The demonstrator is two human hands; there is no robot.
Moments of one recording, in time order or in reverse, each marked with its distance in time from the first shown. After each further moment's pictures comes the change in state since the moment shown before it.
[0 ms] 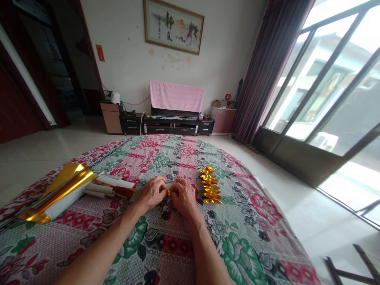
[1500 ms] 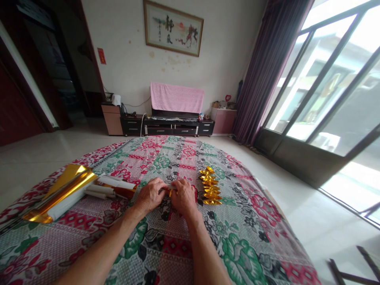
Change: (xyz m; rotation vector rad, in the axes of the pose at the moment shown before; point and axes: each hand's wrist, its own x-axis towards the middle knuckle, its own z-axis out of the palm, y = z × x) left_hand -0.003 0.017 -0.021 0.065 -0.068 -0.014; right_hand 0.004 -0.010 -0.002 -0.126 0.001 0.021
